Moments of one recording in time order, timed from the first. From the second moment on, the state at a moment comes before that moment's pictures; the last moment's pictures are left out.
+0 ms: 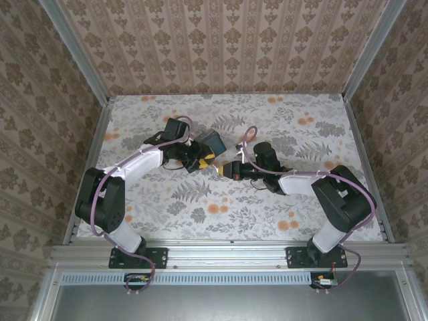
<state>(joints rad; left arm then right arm) -0.48 1.62 1.09 -0.41 0.64 -1.14 0.53 1.64 0.69 0.52 -0.67 0.73</state>
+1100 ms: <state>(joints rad) -0.48 1.61 1.08 -0.38 0.63 -1.15 0.53 1.67 0.72 0.53 -0.67 0.75</state>
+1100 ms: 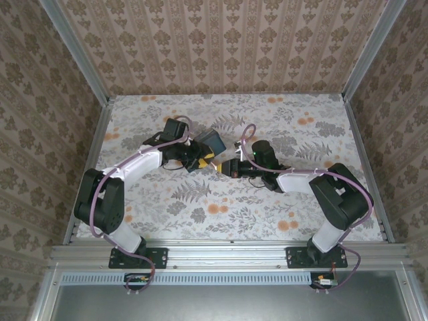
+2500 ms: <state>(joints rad) -0.48 1.60 1.07 -0.38 0.63 -1.16 0.52 1.68 0.74 0.56 -0.66 0.77</state>
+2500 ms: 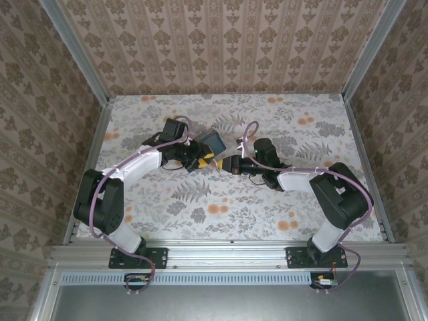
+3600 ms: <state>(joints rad) -0.47 1.59 1.06 -0.38 0.61 -1.15 0.54 1.65 0.69 0.56 -0.66 0.81</state>
